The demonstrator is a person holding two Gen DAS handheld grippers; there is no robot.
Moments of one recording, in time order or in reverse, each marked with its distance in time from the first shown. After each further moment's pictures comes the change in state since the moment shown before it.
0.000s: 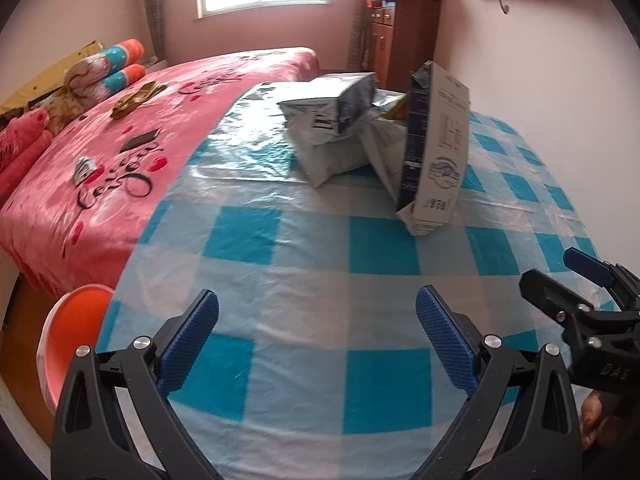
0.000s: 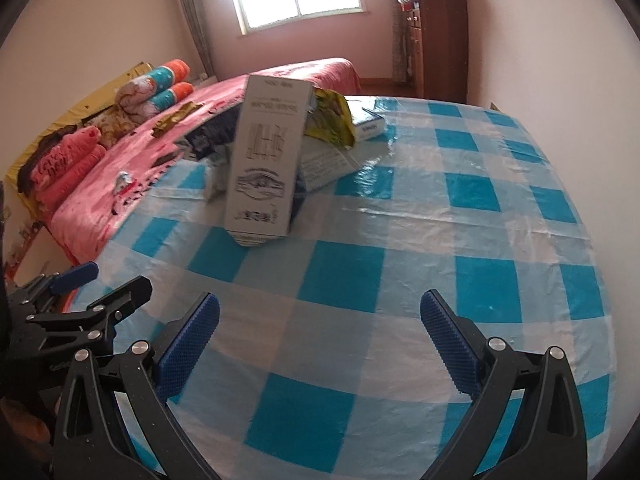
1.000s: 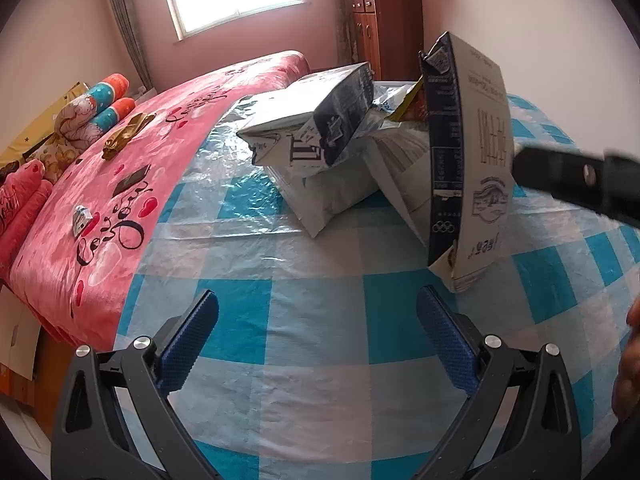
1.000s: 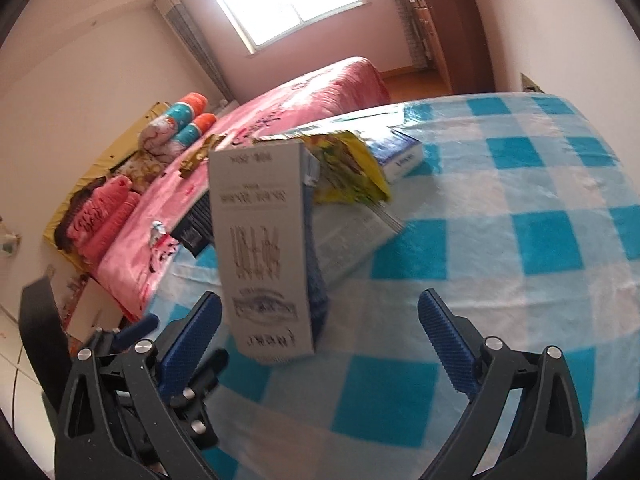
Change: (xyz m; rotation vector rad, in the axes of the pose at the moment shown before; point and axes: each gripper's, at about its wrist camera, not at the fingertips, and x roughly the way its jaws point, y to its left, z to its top) left arm 0.057 -0.012 0.040 0.145 0.002 0.084; right arm 0.062 -0.014 0.079 0.150 -0.029 0.261
